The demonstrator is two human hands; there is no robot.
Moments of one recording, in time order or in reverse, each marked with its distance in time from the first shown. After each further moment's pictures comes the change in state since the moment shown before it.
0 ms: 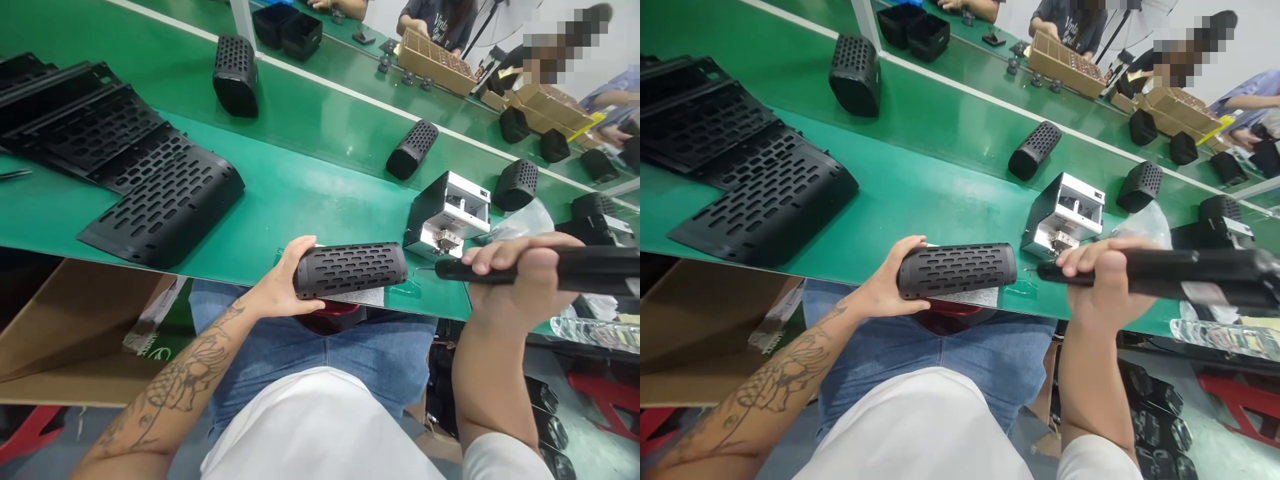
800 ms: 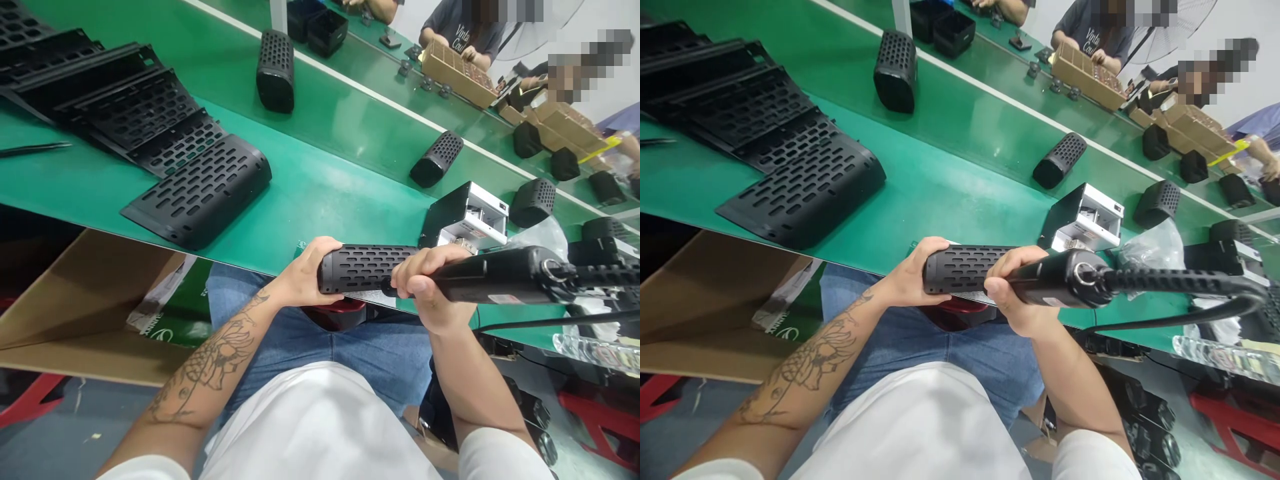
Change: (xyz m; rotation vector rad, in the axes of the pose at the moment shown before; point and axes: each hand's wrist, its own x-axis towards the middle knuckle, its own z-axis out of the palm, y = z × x) left_hand 0.008 0.003 0.016 -0.064 0.044 0.003; right_hand -0.058 0.004 0.076 0.162 -0.561 0.229
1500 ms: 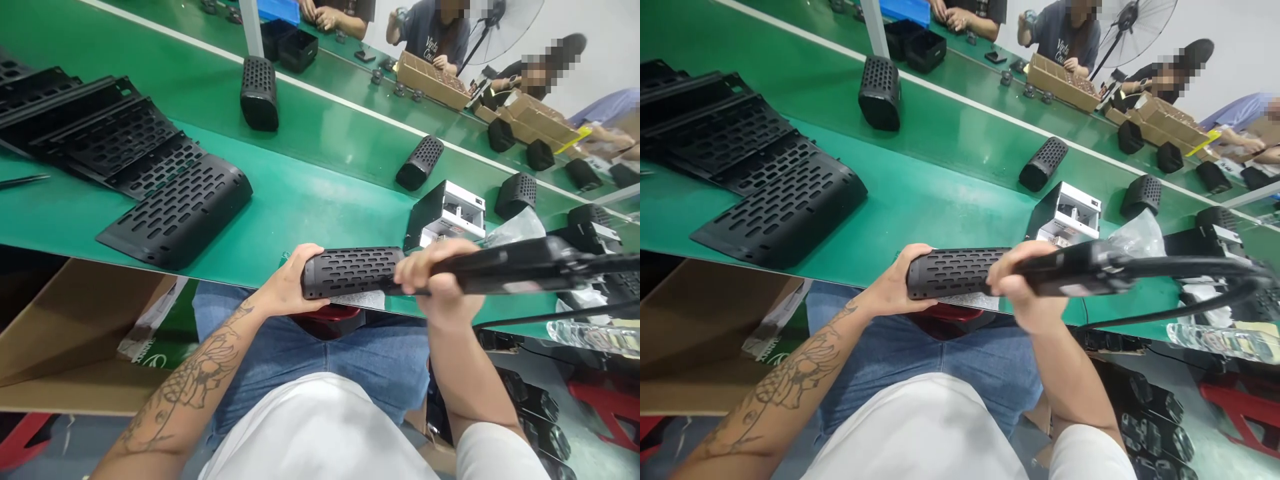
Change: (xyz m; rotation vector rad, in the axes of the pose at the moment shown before) left_hand 0.003 0.004 -0.011 0.032 -0.033 -0.032; right_hand 0.005 -0.003 -0.026 -0.029 0.154 -0.069
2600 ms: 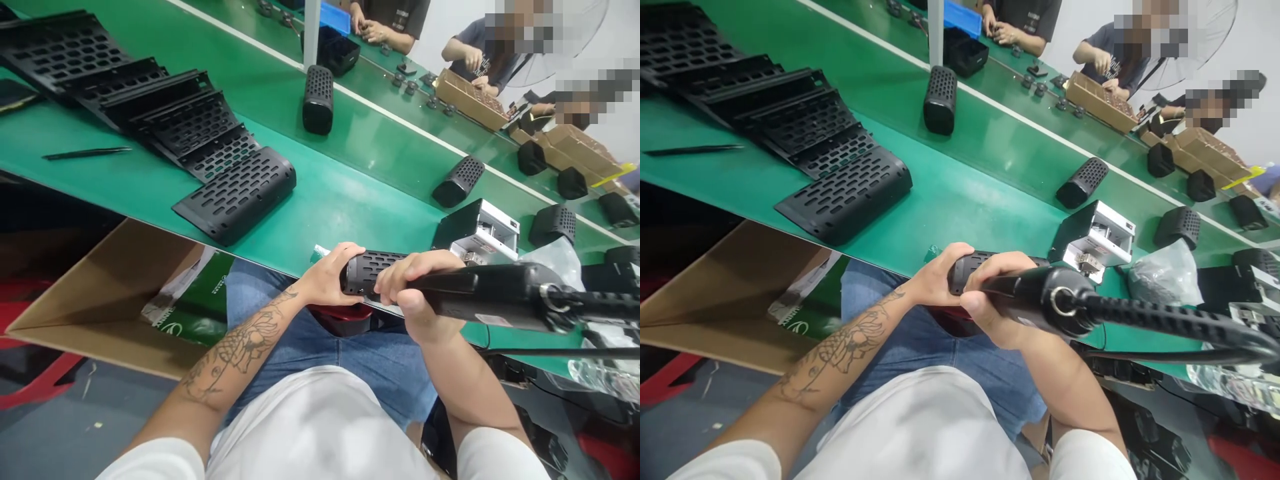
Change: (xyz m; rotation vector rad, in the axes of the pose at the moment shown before) left_hand 0.011 -0.001 0.030 -0.075 0.063 0.058; right_hand -0.013 0.004 0.067 0.121 -0.295 -0.022
